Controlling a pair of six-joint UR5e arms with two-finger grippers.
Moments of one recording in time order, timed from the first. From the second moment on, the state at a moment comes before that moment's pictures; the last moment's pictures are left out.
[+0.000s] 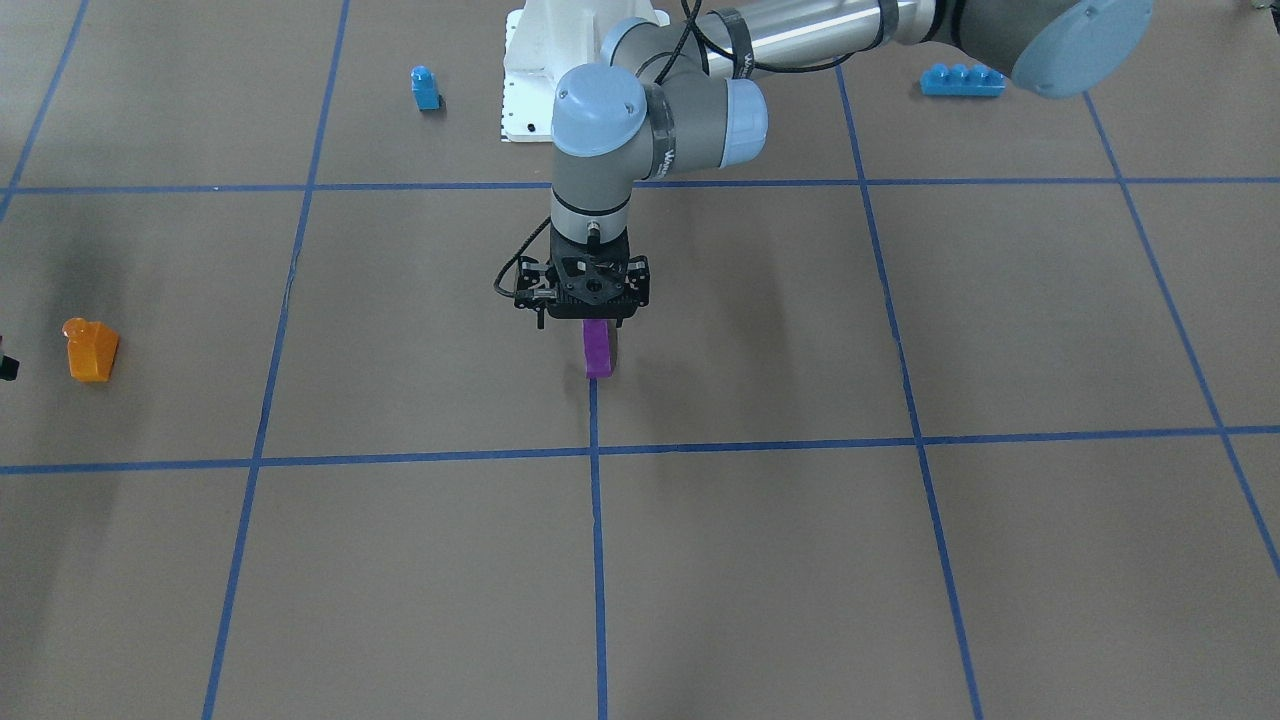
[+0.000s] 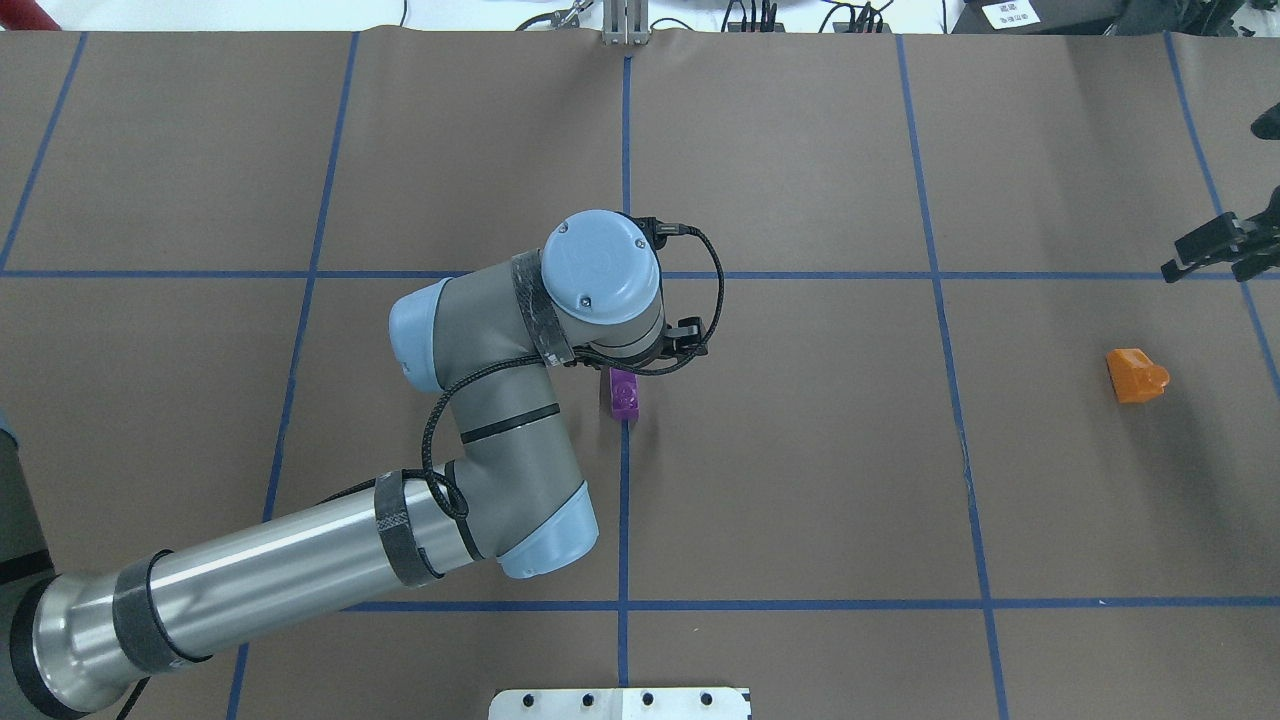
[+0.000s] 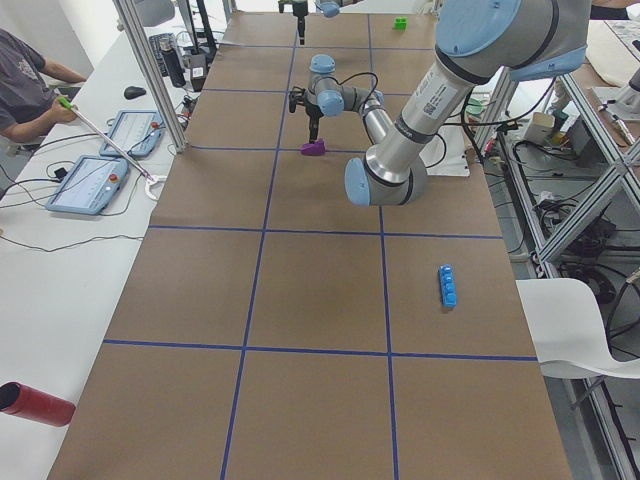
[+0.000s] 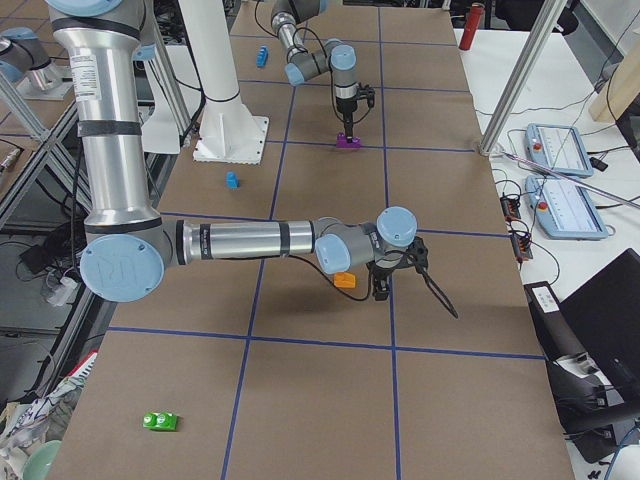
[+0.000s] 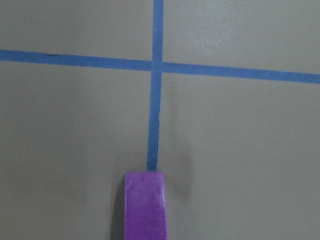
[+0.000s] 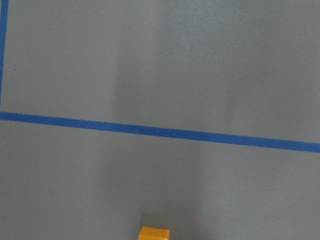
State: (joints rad) left arm -0.48 -2.48 -1.42 -1.73 -1.77 -1.31; right arm 1.21 -1.46 1.56 -1.31 2.35 0.48
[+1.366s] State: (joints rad) left arm -0.49 -2.47 -1.44 -1.73 -1.76 -1.37; right arm 1.02 -1.57 1.62 -1.26 2.22 0.59
